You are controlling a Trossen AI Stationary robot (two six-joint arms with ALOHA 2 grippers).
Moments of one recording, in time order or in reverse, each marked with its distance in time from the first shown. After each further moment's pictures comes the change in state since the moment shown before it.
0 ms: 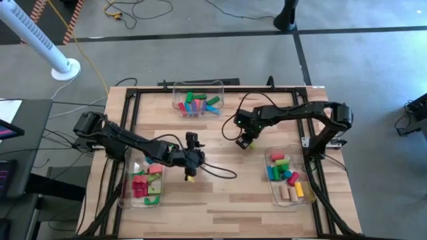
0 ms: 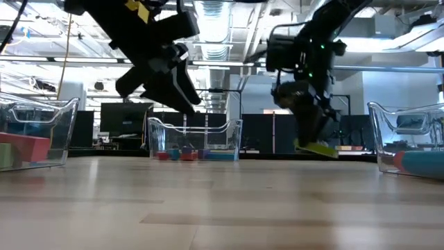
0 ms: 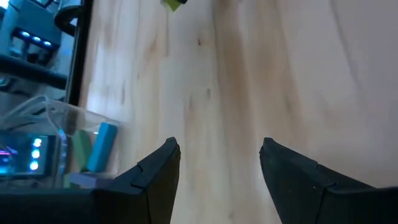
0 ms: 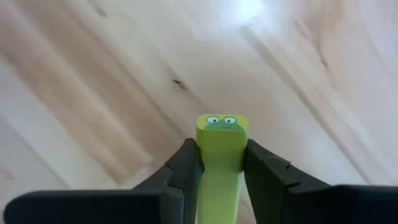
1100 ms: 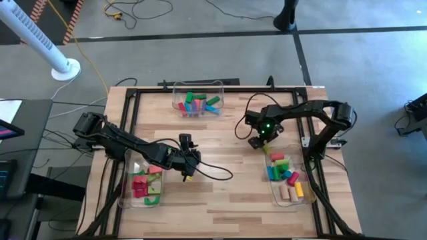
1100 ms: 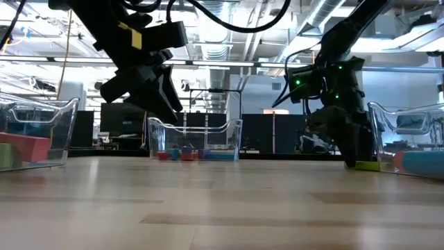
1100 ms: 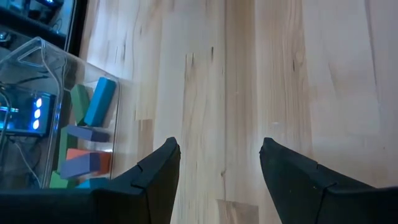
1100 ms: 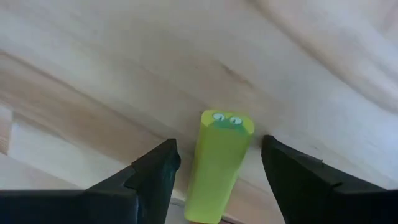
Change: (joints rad) left arm -0.035 0.000 0.000 -0.159 -0.068 -0.190; right arm -0.105 -0.003 -0.159 -0.156 -0.089 0.125
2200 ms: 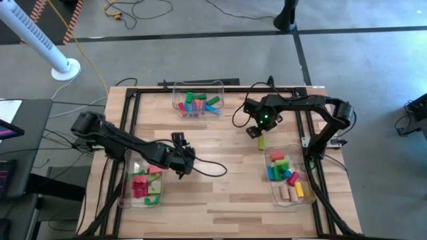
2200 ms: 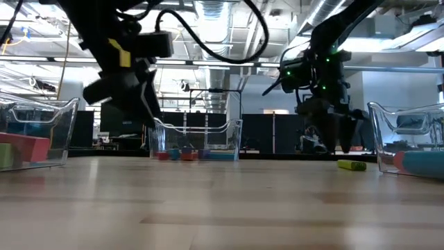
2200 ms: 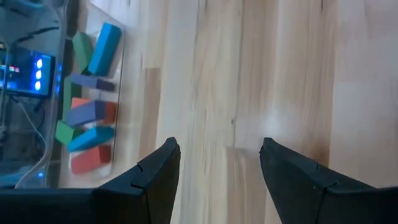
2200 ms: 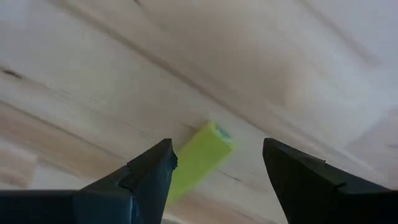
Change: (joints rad) left arm -0.002 -0.032 0.000 -0.216 -0.015 -0.162; right arm -0.100 0.001 0.146 -0.110 0.140 -0.084
